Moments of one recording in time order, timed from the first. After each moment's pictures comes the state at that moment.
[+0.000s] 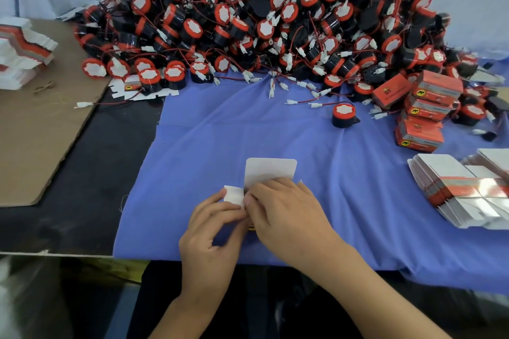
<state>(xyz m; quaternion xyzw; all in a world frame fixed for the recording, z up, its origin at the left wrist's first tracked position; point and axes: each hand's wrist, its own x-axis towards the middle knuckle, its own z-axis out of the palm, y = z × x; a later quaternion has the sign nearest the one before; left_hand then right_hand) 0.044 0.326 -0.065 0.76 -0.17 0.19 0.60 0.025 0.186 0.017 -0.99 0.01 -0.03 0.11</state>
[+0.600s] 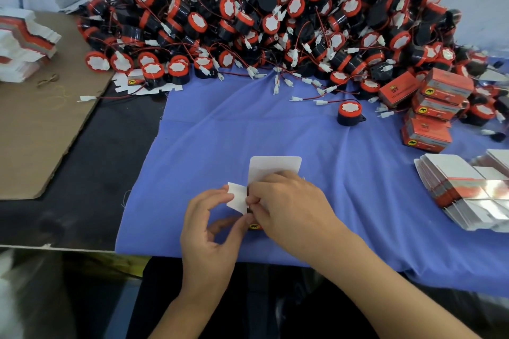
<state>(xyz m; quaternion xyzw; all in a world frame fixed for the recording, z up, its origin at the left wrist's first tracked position) 0.045 0.331 -0.065 0.68 -0.16 0.12 0.70 0.035 0.182 0.025 -0.99 -0.01 0.00 0.11</state>
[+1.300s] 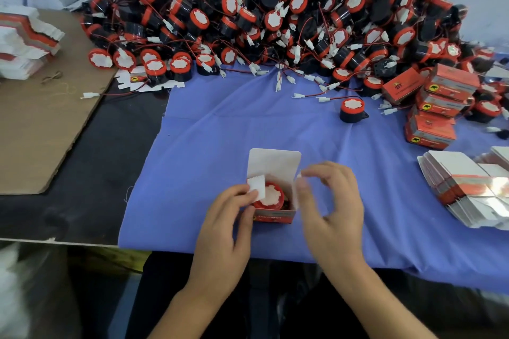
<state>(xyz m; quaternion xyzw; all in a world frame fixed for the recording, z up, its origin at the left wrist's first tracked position) 0.045 0.328 -0.066 0.81 -0.23 0.07 0.54 0.006 0.162 -0.016 -0.81 0.10 -0.37 0.43</state>
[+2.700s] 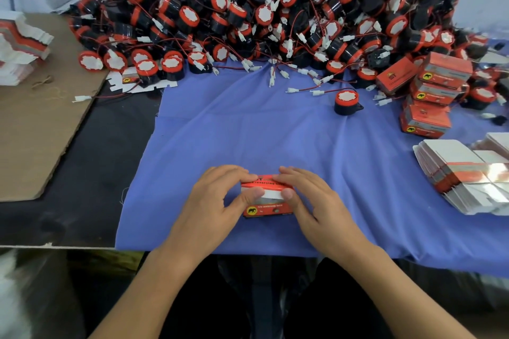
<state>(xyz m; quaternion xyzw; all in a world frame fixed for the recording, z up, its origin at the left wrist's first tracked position) 0.094 0.336 -0.034 0.85 -0.30 0.00 0.43 0.008 0.125 -0.044 -0.92 -0.02 -0.17 0.36</state>
